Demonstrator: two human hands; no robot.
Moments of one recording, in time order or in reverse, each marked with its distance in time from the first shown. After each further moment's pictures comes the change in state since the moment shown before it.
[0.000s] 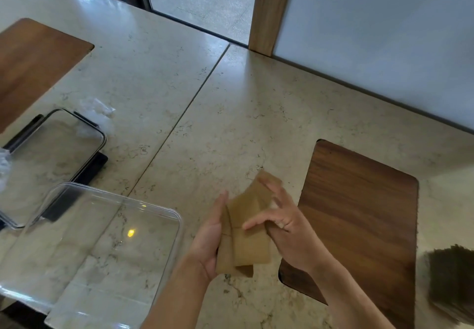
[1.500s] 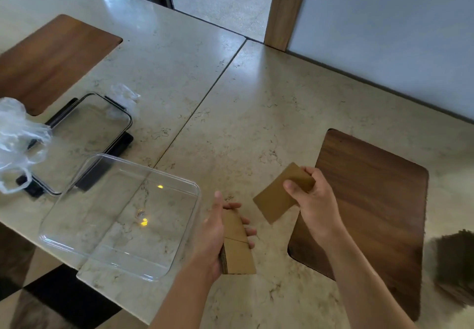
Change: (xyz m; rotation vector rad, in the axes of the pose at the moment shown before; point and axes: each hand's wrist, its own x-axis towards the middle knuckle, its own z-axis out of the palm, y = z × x) left_hand -0.037 -0.040 -0.024 0.008 0.359 0.250; right_hand -0.009 -0.002 -0.004 0.401 0.435 0.323
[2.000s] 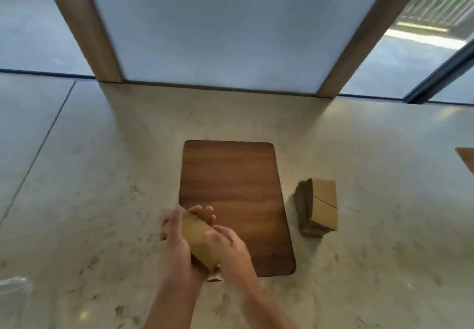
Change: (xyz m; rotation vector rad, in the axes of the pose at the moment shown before) left_hand -0.007 -0.084 0.164 0.059 -0.262 0.108; right_hand -0.092 0.013 -0.075 0.283 0.256 0.406
